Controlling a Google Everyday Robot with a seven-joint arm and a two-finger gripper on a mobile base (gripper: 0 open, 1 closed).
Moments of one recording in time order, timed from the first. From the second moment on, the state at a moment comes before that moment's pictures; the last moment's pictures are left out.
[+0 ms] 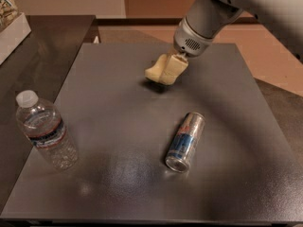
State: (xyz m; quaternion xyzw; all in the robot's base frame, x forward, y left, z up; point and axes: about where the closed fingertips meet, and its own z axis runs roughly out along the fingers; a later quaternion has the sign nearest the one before) arm 0.602 -0.060 0.890 -0.60 0.77 0.09 0.22
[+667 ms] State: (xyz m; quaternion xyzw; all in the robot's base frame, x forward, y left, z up) arm 0.564 -0.016 0.906 -0.68 0.68 0.14 0.24
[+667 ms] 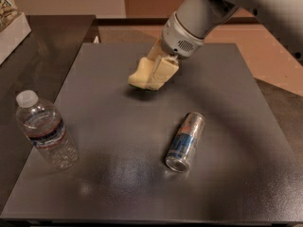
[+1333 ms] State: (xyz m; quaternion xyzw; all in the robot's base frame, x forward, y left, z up) arm 0.556 -0.001 0.902 -0.70 0.66 0.14 0.22
